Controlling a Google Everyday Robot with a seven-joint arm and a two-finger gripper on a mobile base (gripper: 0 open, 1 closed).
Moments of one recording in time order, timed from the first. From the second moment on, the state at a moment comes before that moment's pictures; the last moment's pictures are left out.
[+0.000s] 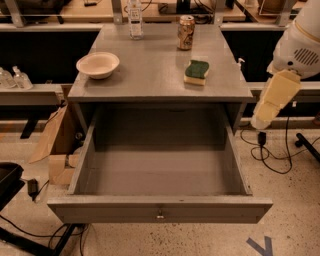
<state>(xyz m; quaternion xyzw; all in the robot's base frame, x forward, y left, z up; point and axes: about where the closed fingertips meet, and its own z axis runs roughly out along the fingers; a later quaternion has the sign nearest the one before) 0.496 -0.236 0.950 -0.51 0.85 0.02 0.12</state>
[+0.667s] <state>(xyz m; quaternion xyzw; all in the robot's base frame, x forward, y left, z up) 0.527 -0.259 0.937 -0.33 0.94 -0.01 0.07</state>
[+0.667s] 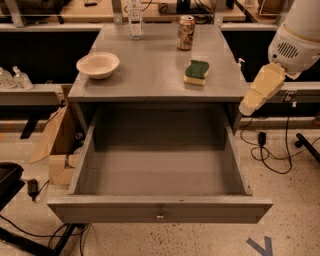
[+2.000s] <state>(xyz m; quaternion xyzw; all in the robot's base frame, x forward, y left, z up) 0.599 -0.250 0.930 -0.17 0.98 -0.03 0.08</state>
